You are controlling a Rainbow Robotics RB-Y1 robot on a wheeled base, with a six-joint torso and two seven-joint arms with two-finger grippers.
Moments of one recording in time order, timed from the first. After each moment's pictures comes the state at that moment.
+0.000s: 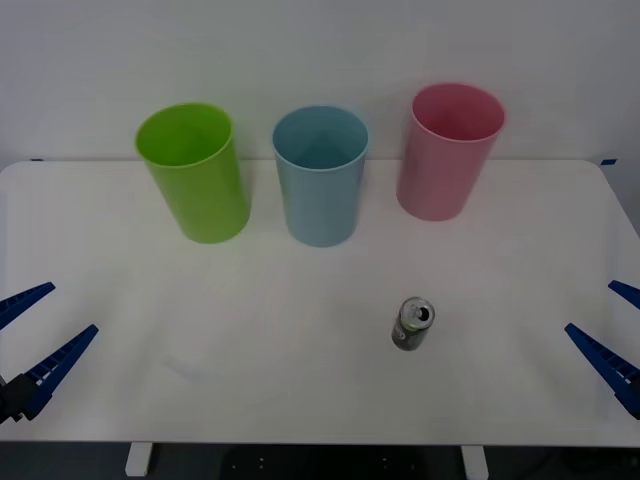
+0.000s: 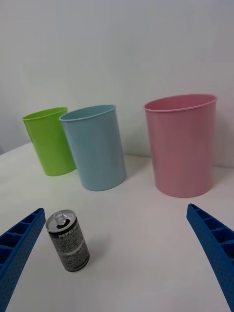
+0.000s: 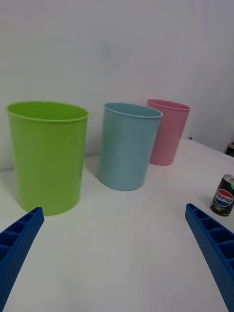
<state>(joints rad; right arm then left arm) 0.35 -0.40 -0.52 -1.66 0.96 -1.22 0.00 0.35 0.40 0.52 -1.66 -0.96 -1.22 0.00</state>
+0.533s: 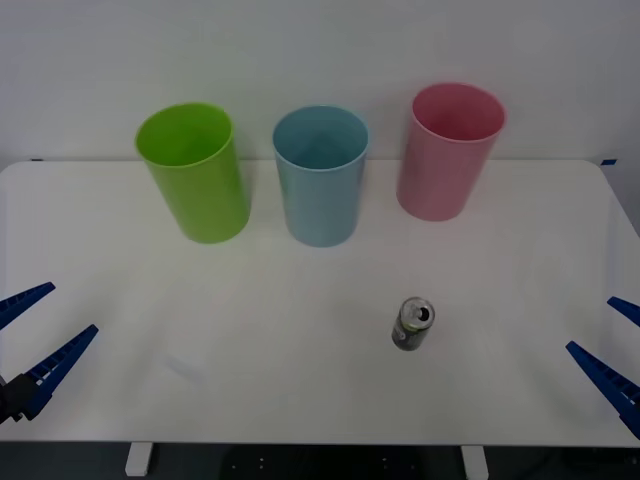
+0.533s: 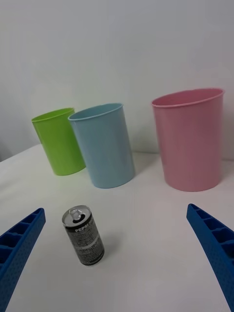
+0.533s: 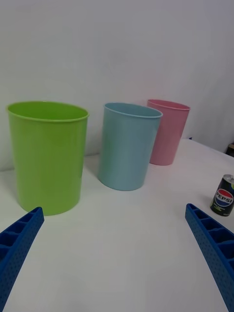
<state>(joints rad) 0.42 -0.40 -0.50 -1.69 0.91 -1.22 0.00 0.35 0.40 0.52 -1.66 -0.96 -1.22 0.00</state>
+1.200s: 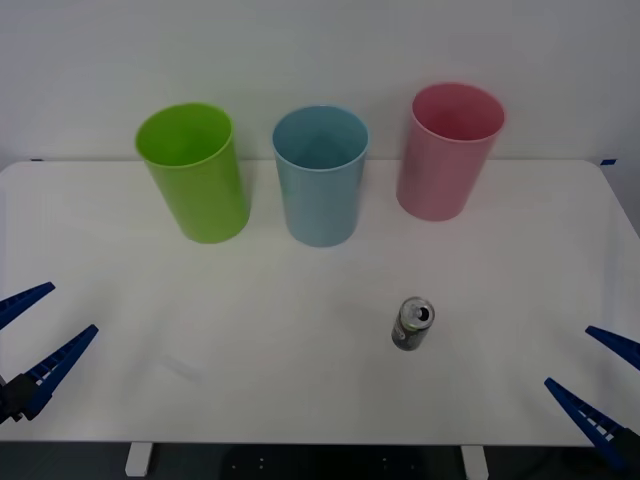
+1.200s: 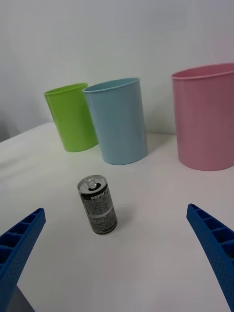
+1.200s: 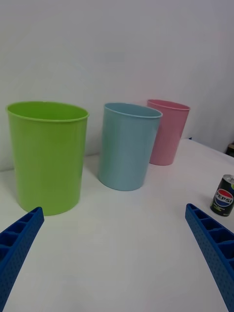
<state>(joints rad) 0.47 -0.42 -0.43 -1.65 0.93 -1.24 0.13 0.35 0.40 0.52 -1.66 -0.96 -1.22 0.00</state>
